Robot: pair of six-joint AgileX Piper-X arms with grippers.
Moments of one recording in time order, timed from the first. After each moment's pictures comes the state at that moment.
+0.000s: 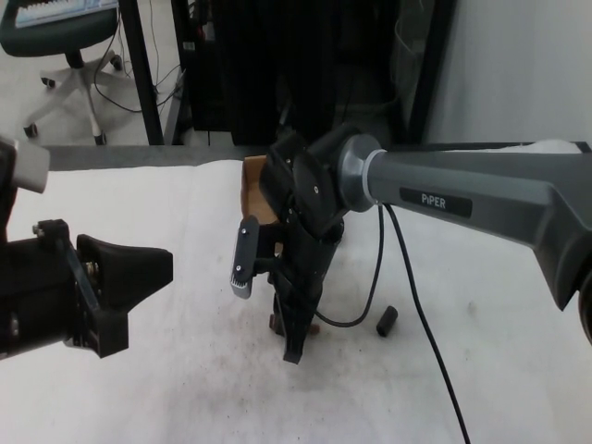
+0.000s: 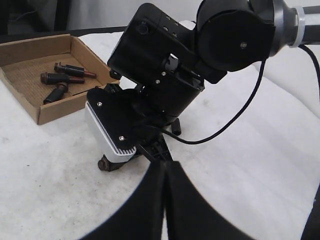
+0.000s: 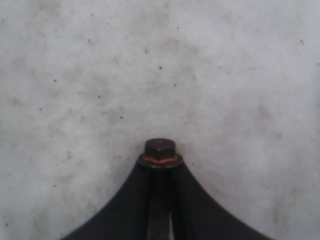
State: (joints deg) left arm -6.8 44.0 -28.9 19.3 42.5 -0.5; right arm 38.6 123.4 -92.6 49.8 -7.7 -44.9
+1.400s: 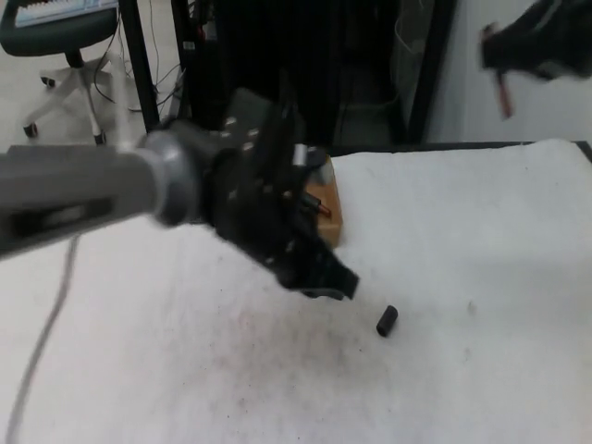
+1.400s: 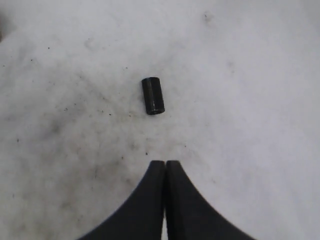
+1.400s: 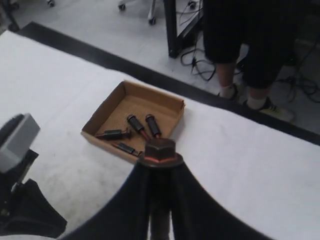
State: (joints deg) left arm -36.2 104.3 -72.1 30.5 26.9 1.8; right arm 2.1 70.5 -72.0 39.1 -27.0 -11.1
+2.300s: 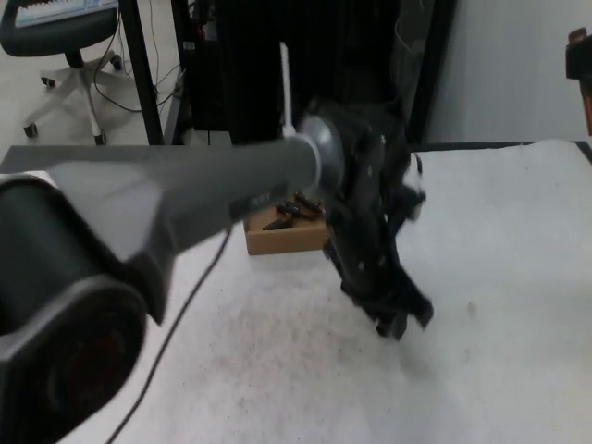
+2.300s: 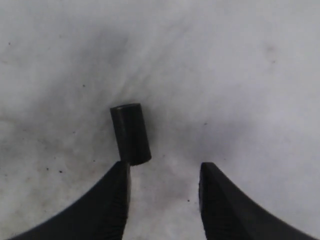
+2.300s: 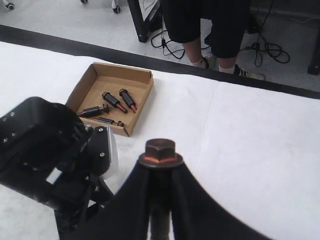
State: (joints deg) left arm -45.1 126.4 -100.1 52.9 14.7 2.9; right arm -3.9 65.7 -71.9 51.8 -26.8 -11.5
